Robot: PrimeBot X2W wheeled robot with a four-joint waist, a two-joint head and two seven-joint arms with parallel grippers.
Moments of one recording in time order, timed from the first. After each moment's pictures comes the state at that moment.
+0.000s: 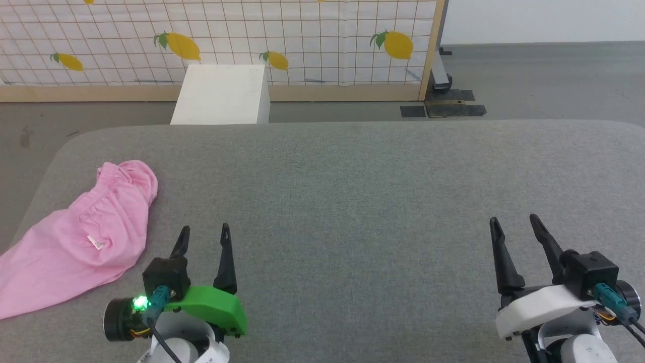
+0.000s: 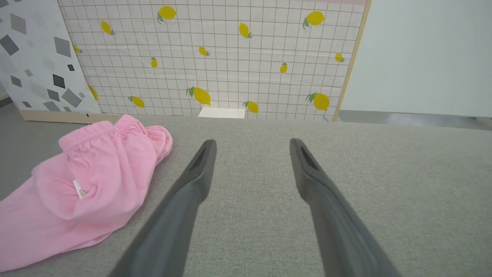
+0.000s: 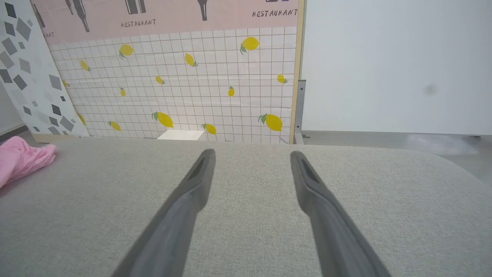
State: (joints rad) left arm -0.07 0.05 -0.09 0.15 -0.13 0.05 -0.15; right arm -0.03 -0.05 -0.04 0.13 0.09 0.13 -0.15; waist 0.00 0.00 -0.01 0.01
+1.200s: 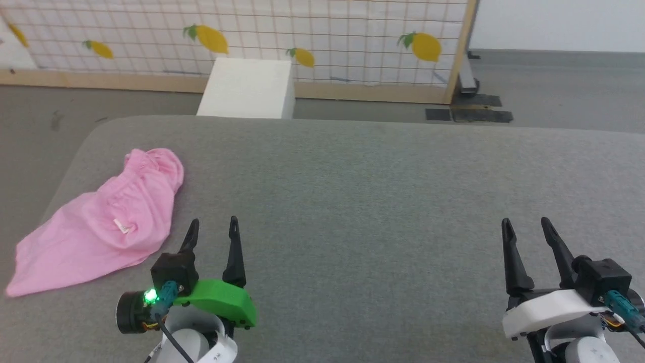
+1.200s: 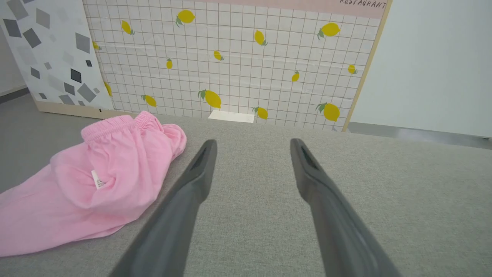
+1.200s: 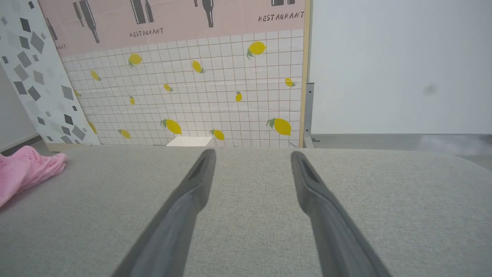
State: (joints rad) left arm -0.13 0.05 -0.13 0.24 -0.18 0.07 -0.22; right arm -0.04 -0.05 -0.07 0.19 0.12 0.13 -0.23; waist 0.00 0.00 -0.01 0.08
